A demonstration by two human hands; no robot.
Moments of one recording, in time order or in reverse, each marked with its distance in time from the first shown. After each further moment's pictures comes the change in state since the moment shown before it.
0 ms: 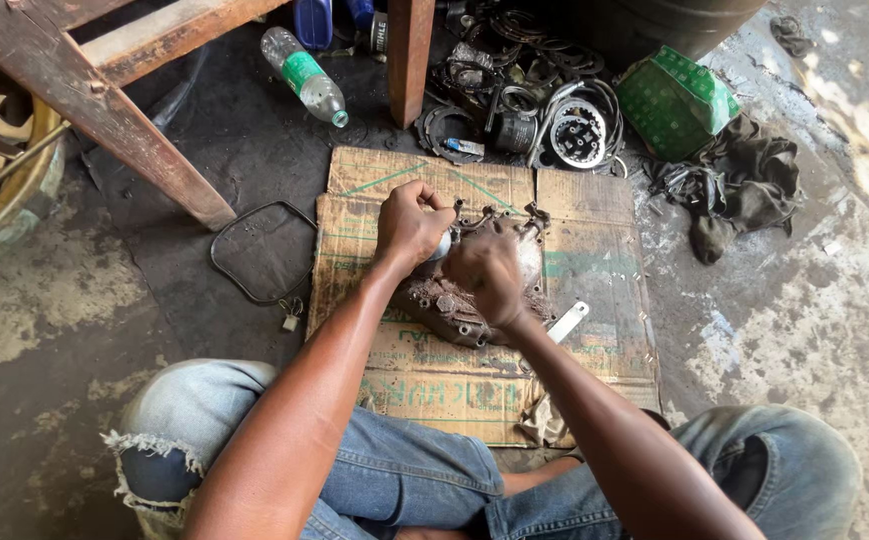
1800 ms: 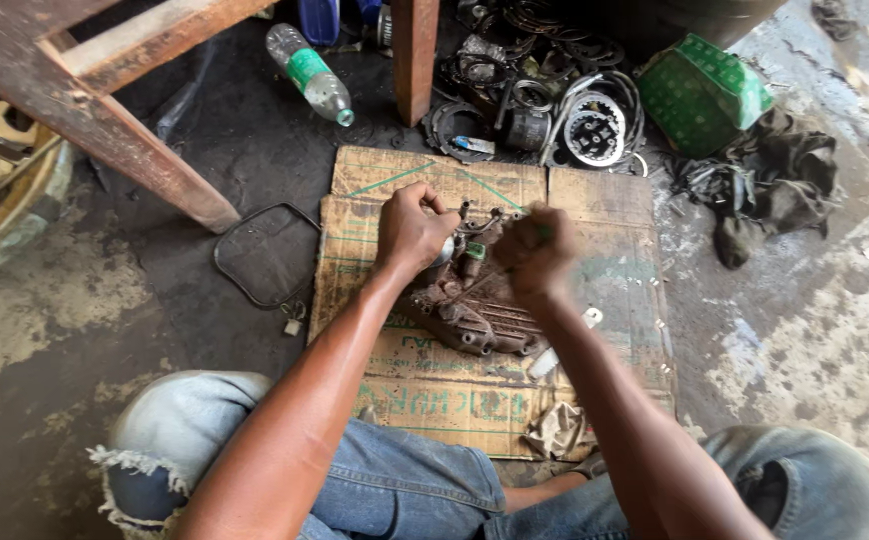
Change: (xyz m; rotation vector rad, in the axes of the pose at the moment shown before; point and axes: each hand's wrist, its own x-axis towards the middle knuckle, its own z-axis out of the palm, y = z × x) left_hand 0.005 -0.007 0.004 0.025 0.008 0.056; right_hand 0.008 -0.005 -0.025 0.275 0.698 0.515
